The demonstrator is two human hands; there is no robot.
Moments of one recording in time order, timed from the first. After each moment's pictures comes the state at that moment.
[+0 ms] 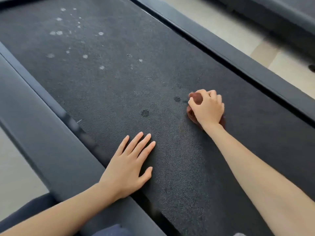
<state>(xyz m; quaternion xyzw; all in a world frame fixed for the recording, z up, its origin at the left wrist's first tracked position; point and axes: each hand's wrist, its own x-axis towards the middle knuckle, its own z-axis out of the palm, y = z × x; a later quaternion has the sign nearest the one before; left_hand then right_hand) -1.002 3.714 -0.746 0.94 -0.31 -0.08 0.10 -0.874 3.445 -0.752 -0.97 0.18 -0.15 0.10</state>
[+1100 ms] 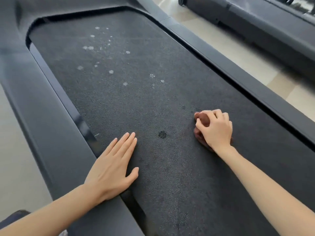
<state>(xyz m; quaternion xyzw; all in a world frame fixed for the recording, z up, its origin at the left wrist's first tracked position) -0.961 3.769 -0.748 0.97 -0.20 -0.05 0.12 -0.850 3.460 -0.752 -0.98 0.04 -0.18 0.10</state>
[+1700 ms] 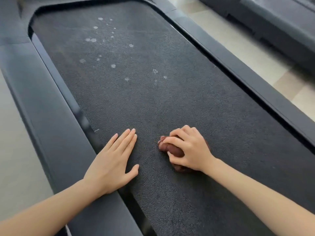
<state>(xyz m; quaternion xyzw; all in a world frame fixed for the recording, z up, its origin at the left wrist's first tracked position) -0.958 3.767 -0.747 0.97 -0.21 -0.06 0.08 -0.895 3.507 -0.748 -0.91 -0.38 -0.12 0.13</state>
